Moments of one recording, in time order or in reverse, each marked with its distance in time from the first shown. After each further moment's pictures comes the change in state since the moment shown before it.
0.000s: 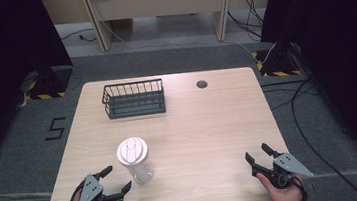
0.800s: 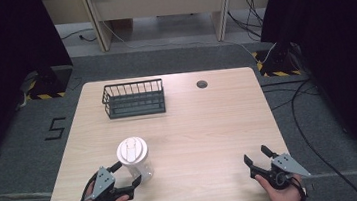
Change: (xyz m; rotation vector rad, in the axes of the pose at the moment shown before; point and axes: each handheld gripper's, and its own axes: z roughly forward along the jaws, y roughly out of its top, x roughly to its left) left arm -0.008 0.004 0.032 0.025 -0.002 -0.040; right arm 0.001 -0.004 0.001 0.030 -0.005 0.006
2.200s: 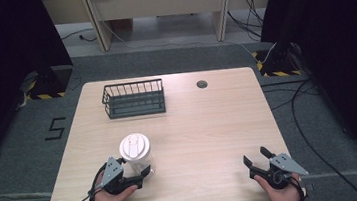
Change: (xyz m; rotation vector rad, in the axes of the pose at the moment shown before) left arm 0.003 0.008 0.036 -0.064 -0.073 -0.035; right arm 0.000 -0.003 0.003 0.049 -0.003 0.007
